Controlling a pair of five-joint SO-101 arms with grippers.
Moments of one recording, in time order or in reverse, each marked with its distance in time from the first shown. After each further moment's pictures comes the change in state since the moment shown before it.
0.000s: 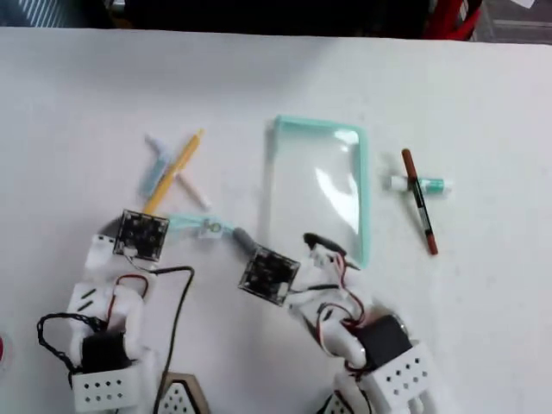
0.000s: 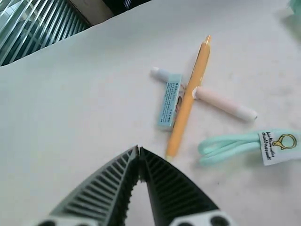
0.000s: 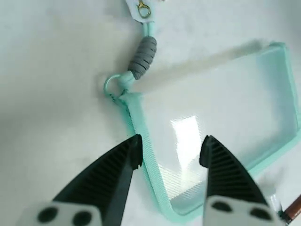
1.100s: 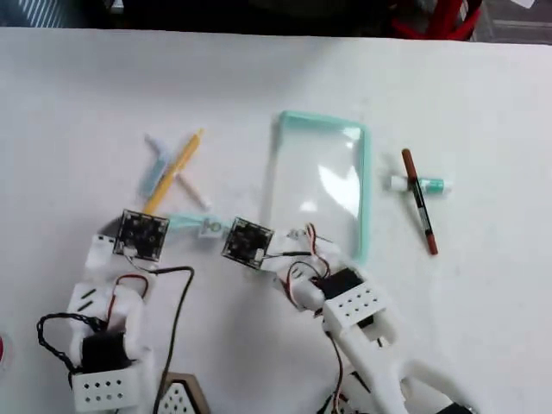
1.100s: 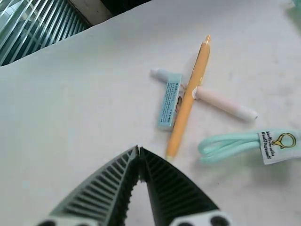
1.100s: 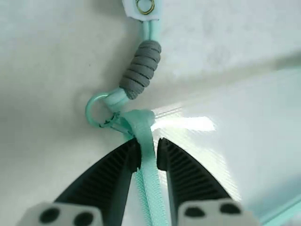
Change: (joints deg) left arm 0.0 0.0 0.0 0.0 0.0; right arm 2.8 38.6 0.4 -34.6 3.3
